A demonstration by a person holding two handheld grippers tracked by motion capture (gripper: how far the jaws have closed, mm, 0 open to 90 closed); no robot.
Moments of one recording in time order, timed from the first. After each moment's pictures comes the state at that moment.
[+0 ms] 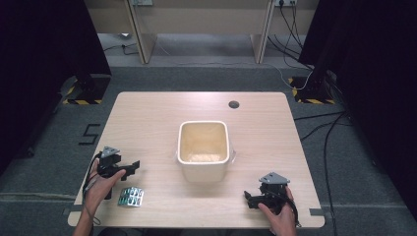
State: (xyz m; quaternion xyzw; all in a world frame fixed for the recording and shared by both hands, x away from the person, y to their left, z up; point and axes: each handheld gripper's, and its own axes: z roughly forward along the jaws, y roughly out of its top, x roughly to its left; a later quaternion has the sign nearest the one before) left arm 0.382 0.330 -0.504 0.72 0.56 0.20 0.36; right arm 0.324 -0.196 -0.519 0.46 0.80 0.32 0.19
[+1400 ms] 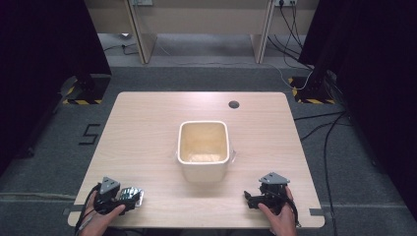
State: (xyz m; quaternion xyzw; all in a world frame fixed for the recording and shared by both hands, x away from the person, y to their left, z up) left arm 0.283 0.307 -0.510 0.74 0.55 0.20 0.33; right arm 0.324 -0.196 -0.519 0.46 0.80 0.32 0.19
